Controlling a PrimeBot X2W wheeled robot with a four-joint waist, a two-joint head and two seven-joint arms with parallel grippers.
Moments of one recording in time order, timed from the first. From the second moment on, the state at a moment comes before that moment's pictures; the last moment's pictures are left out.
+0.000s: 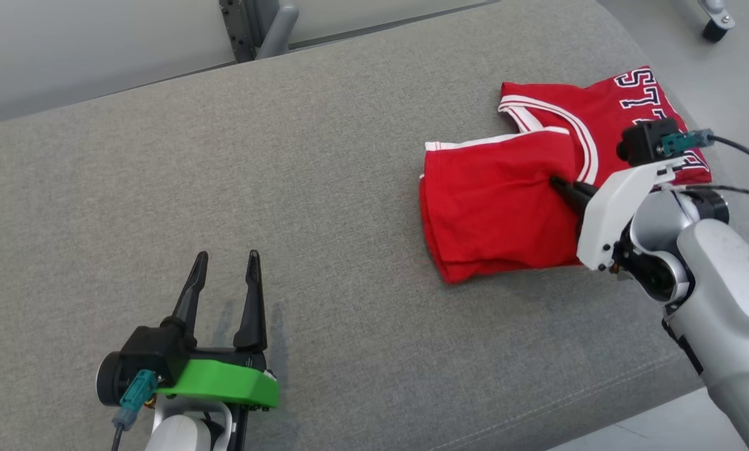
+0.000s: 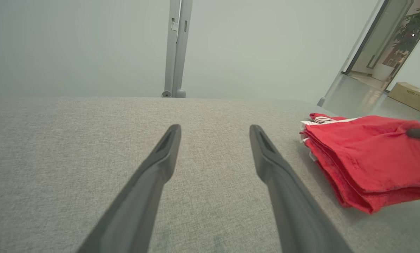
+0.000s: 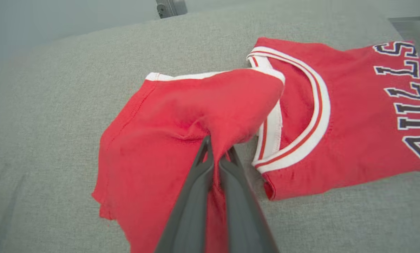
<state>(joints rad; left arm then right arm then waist) -0.11 0.05 -0.19 0.16 -0.28 -0.03 -0.26 -0.61 -0.36 0.39 0.43 0.68 0.13 0.39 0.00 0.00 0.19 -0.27</state>
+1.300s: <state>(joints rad) -0.16 0.08 -0.20 0.12 -0.25 -0.03 -0.26 -0.98 -0.71 0.61 0.62 0.80 0.13 0.43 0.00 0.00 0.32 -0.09</state>
